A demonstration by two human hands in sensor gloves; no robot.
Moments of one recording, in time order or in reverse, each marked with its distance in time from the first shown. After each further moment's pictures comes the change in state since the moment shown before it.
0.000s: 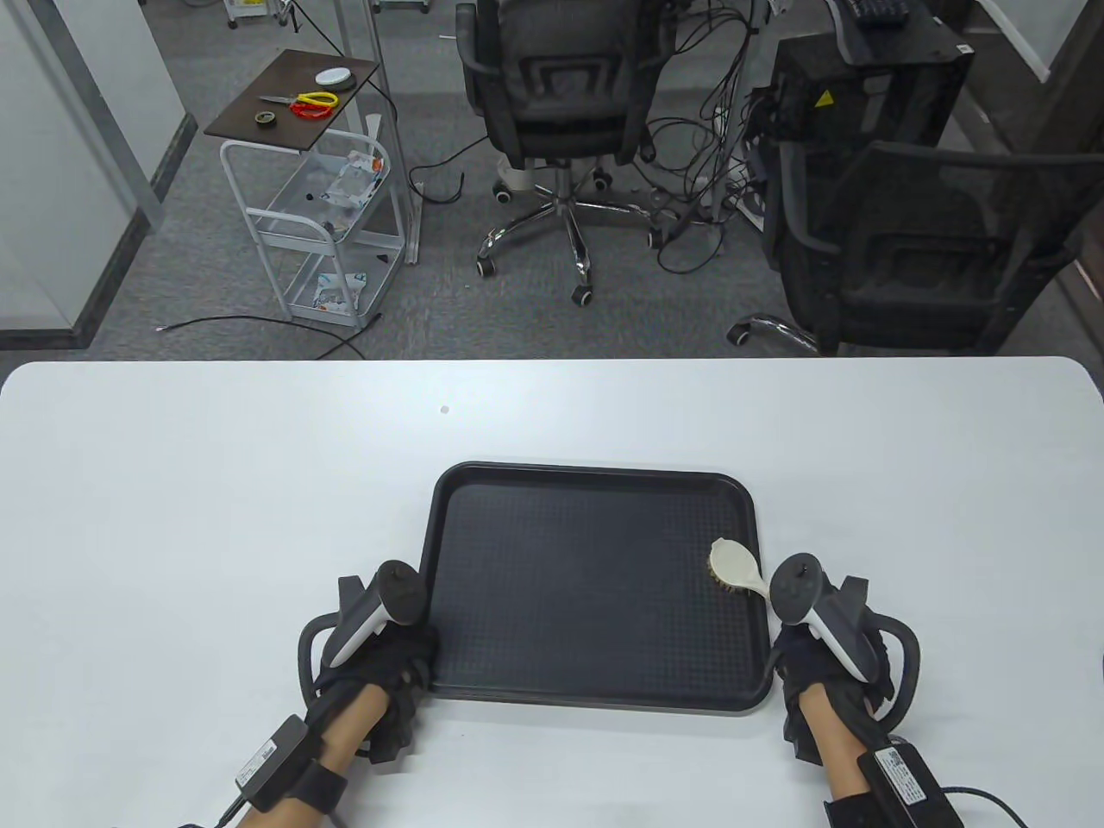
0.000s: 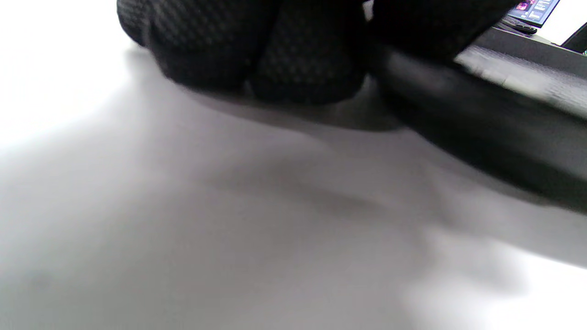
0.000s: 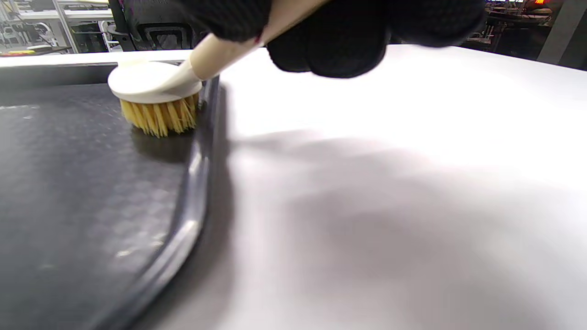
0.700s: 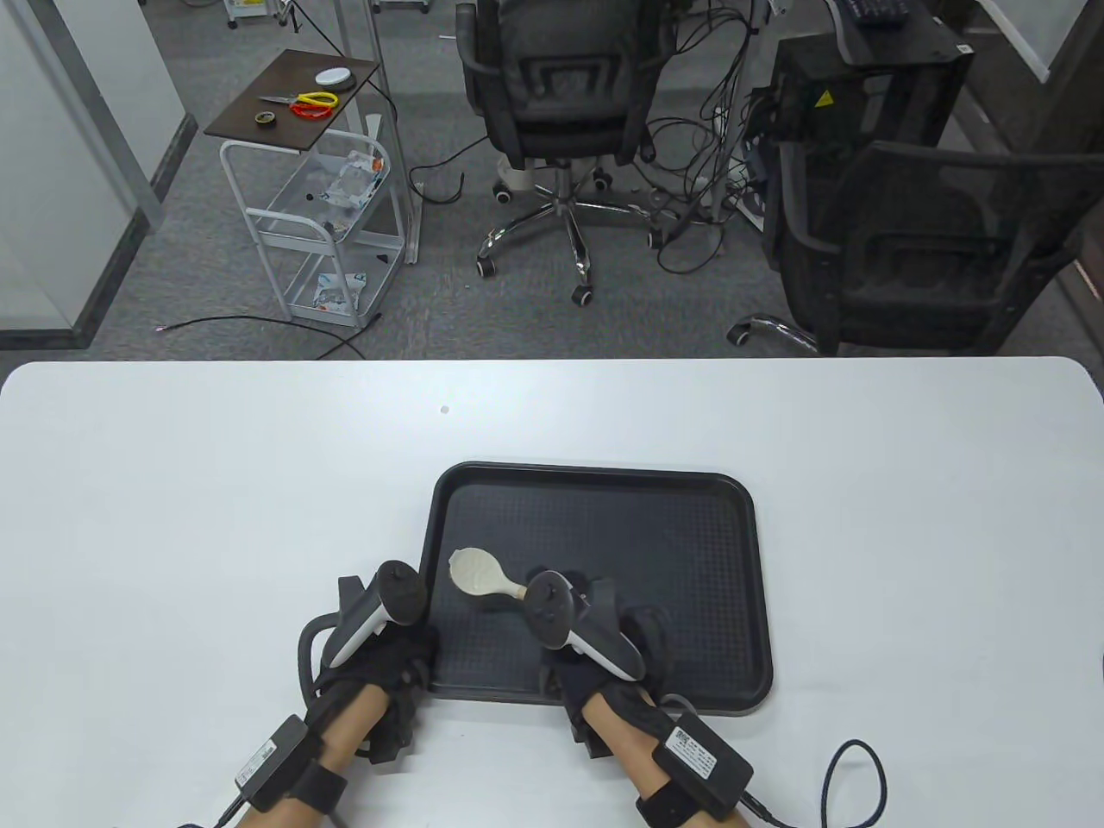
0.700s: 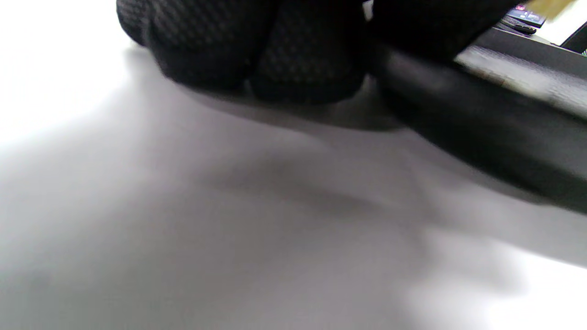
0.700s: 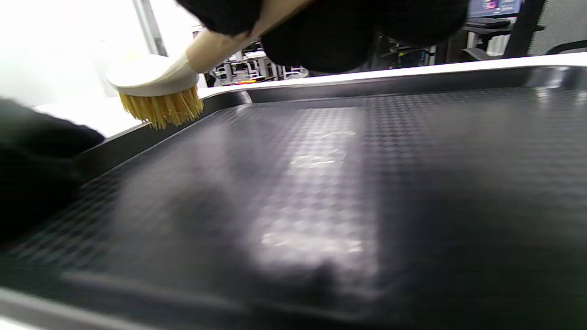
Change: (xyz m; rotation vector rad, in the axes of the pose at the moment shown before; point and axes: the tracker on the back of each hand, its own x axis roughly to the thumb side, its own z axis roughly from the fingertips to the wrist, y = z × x) left_hand 0.000 0.000 0.000 -0.001 -0.003 0.001; right_hand 0.219 0.029 0.075 -0.036 -0.510 -0.084
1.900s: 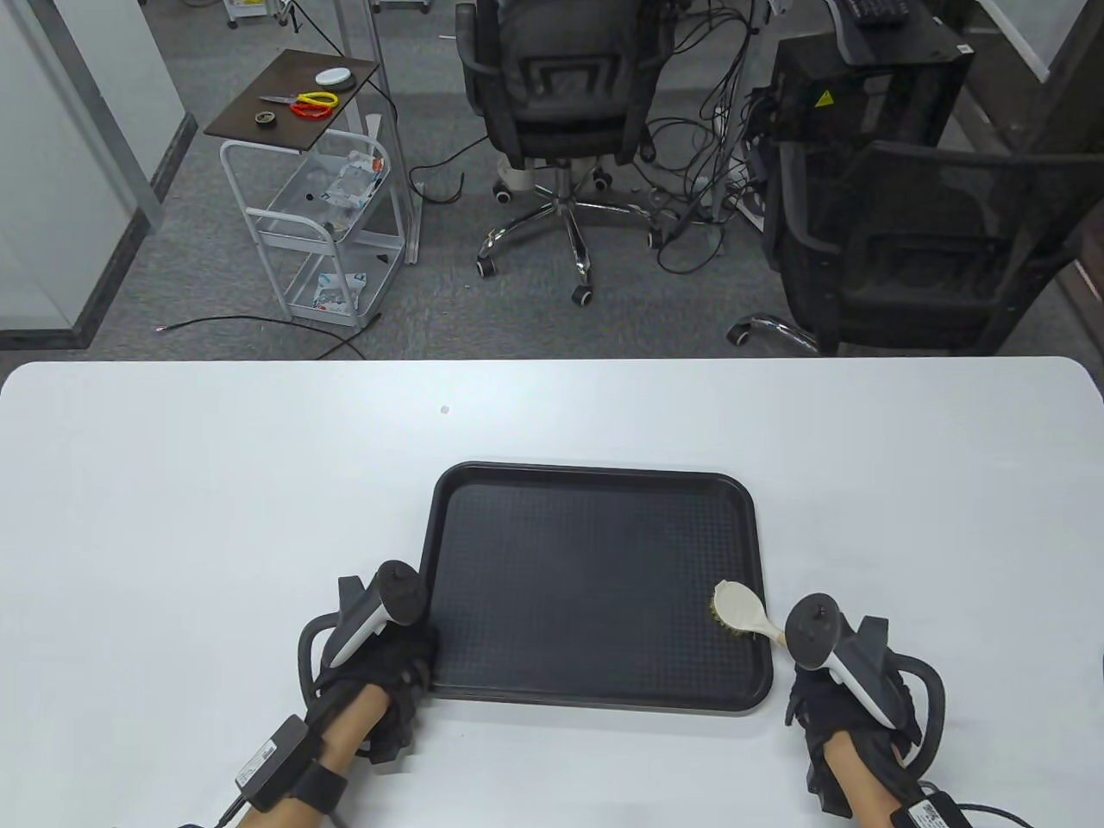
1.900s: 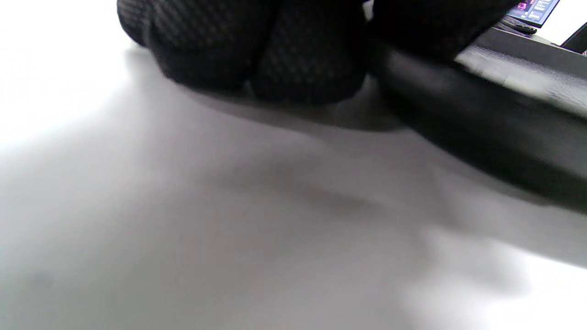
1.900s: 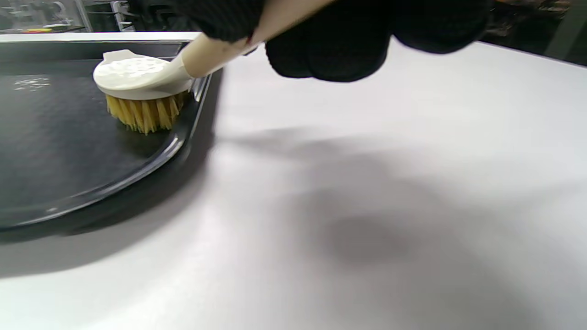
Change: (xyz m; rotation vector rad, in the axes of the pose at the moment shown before) left_hand 0.000 0.000 0.000 0.000 0.002 0.000; right_hand -0.238 -0.044 0.083 0.115 0.479 0.053
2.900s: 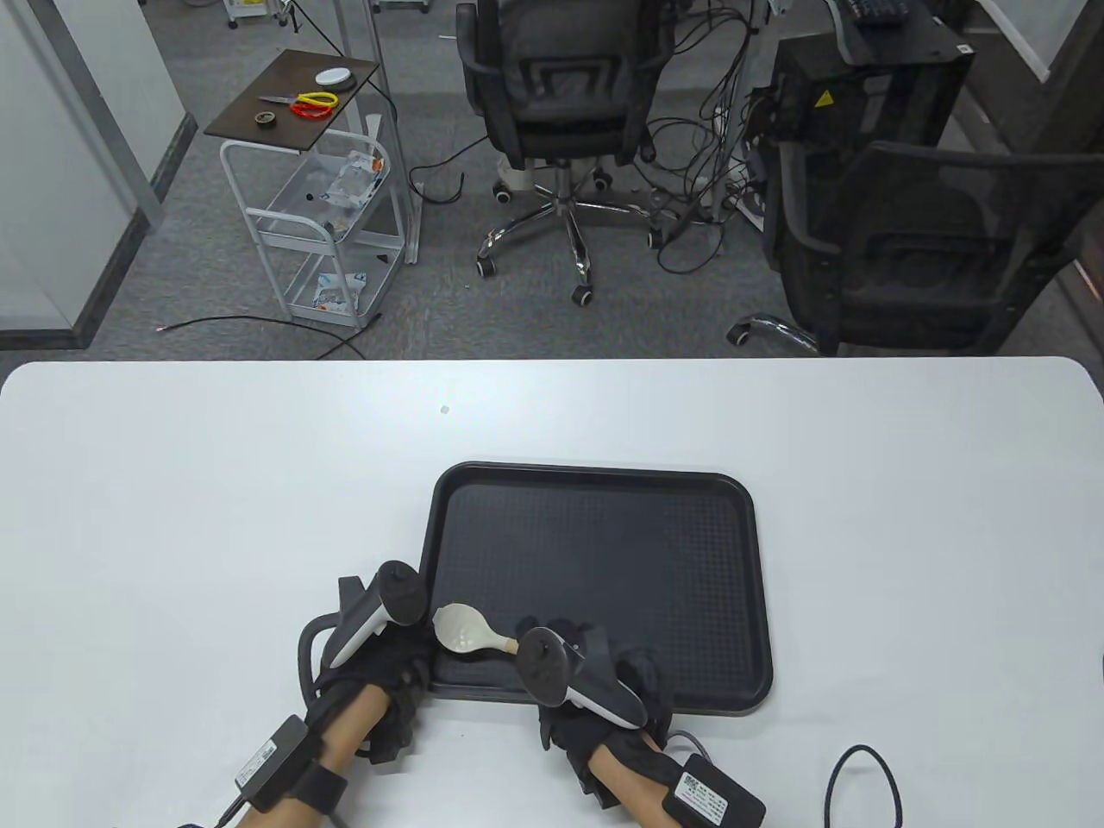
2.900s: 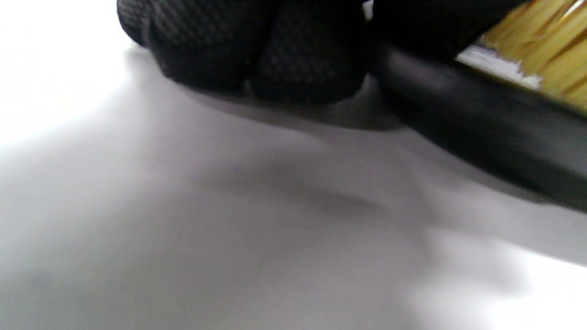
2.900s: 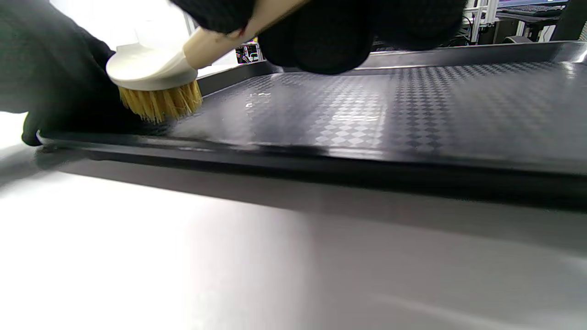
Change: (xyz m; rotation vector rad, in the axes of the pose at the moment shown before) left_hand 0.000 0.000 0.001 0.003 0.000 -0.003; right_hand 0.230 0.052 0.058 -0.092 -0.572 -0.015
